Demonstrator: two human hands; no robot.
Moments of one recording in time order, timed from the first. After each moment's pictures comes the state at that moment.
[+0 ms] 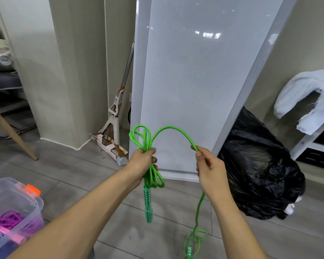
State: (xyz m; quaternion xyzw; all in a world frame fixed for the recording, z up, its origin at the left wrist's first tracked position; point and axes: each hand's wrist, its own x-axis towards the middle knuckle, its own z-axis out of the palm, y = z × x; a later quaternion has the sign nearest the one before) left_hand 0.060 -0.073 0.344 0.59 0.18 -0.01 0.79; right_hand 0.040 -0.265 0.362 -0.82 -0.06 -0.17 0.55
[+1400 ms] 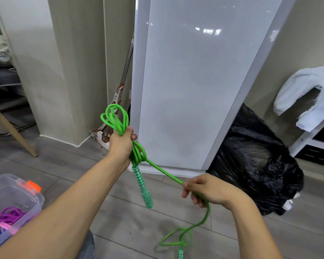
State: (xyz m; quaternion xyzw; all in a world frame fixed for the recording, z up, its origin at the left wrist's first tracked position) left_hand 0.080 -0.031 0.353 0.53 0.19 0.19 0.81; right_hand 0.028 -0.293 0.364 -0.88 -0.09 0.26 0.37
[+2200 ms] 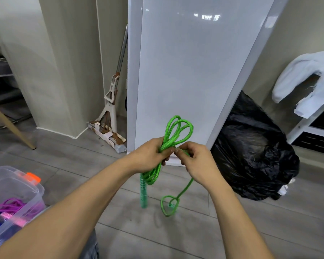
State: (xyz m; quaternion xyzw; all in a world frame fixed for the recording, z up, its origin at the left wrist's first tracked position) left_hand 0.034 -0.081 0.358 0.86 -0.16 -0.02 0.48; right_hand 0.034 -0.259 0.359 -0.89 -0.11 -0.05 0.43
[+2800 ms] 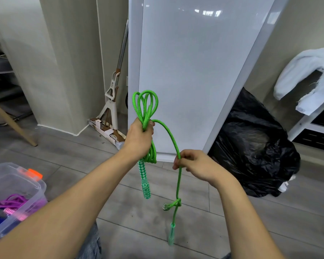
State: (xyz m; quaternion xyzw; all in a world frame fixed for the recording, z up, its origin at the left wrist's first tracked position) left_hand 0.053 -0.069 0.356 0.78 0.08 0.16 0.60; right_hand 0.040 -0.273 0.348 -0.87 -0.09 0.19 0.46
